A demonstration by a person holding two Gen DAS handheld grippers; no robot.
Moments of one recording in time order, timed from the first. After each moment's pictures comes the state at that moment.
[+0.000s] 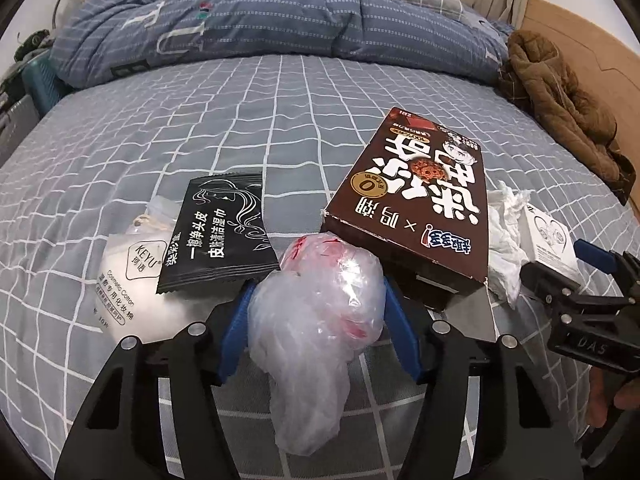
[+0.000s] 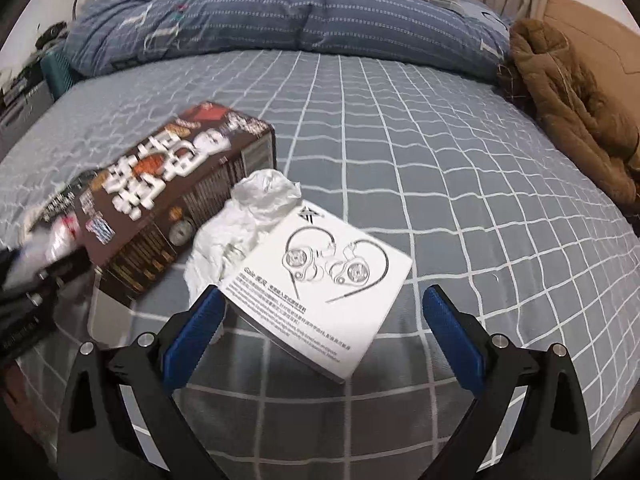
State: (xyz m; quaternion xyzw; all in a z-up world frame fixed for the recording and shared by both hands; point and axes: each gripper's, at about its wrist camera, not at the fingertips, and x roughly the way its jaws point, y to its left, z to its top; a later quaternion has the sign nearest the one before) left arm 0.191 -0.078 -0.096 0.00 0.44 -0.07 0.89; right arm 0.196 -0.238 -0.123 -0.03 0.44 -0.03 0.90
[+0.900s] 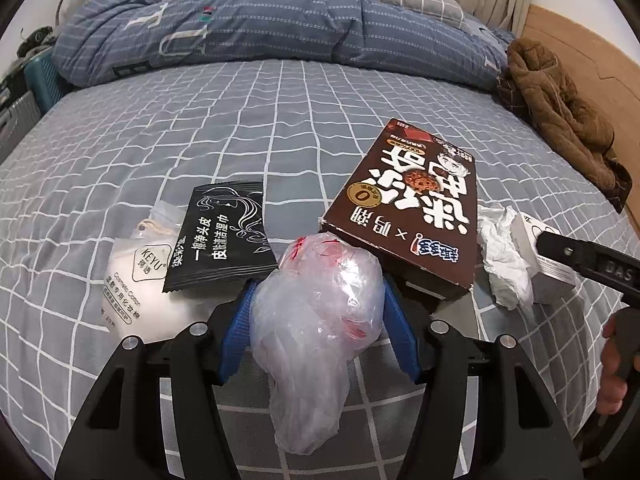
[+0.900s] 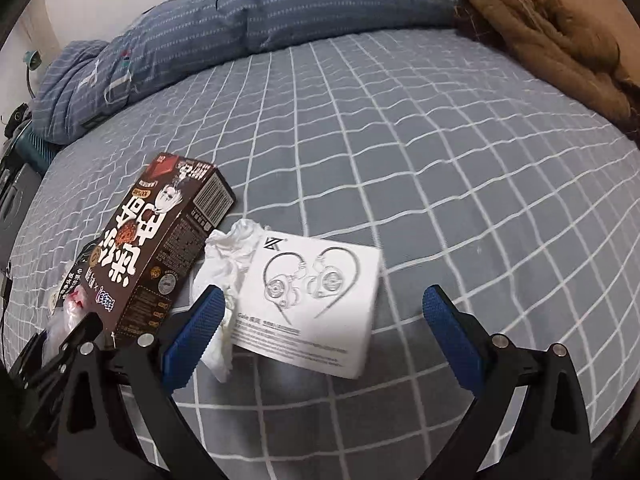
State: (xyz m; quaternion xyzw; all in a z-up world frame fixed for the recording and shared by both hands) left arm 0.187 -0.076 -0.086 -0.01 0.44 -0.08 0.90; right arm 0.207 -0.276 -0.106 0.12 0.46 -0.05 0.88
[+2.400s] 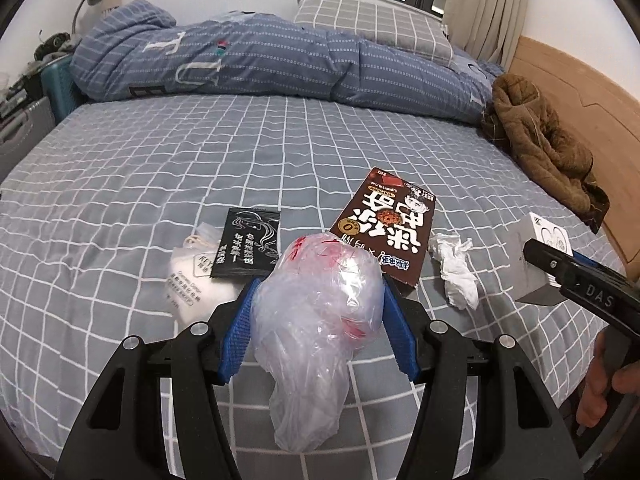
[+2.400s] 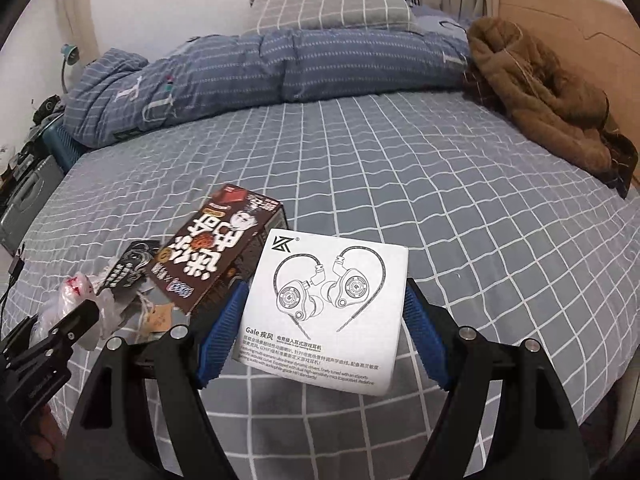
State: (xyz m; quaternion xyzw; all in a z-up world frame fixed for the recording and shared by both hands) left arm 0.134 -0.055 -0.020 -0.03 0.40 -0.08 0.91; right arm 0.141 -0.246 -0.034 0.07 0.38 -0.04 0.92
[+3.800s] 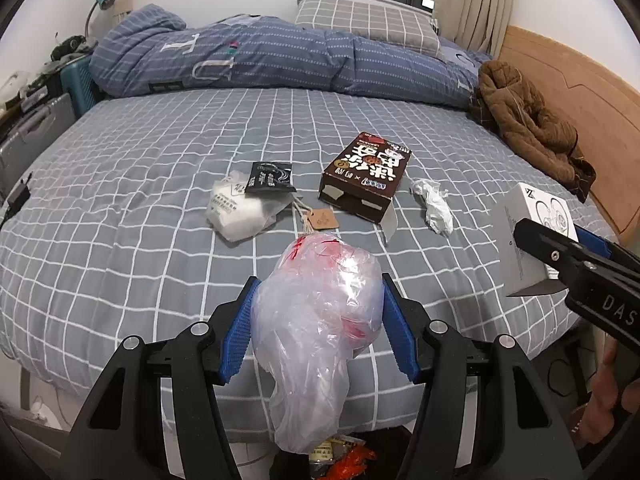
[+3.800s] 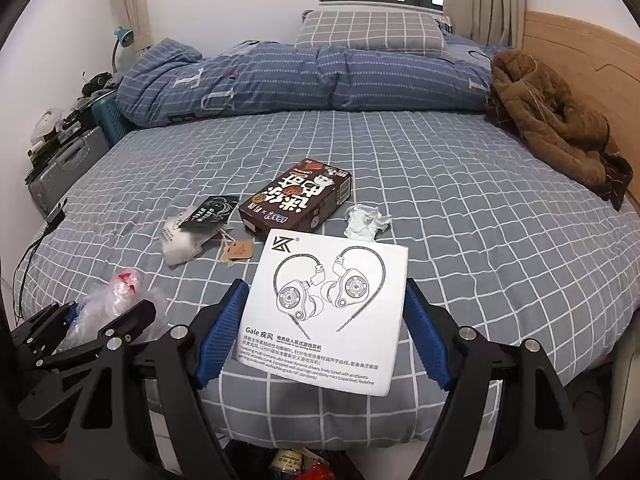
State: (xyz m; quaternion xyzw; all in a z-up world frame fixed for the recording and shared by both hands) left arm 0.019 -0.042 -0.008 -0.02 0.40 -0.07 0.91; right arm 0.020 -0.185 -0.007 0.04 0.36 0.01 0.93
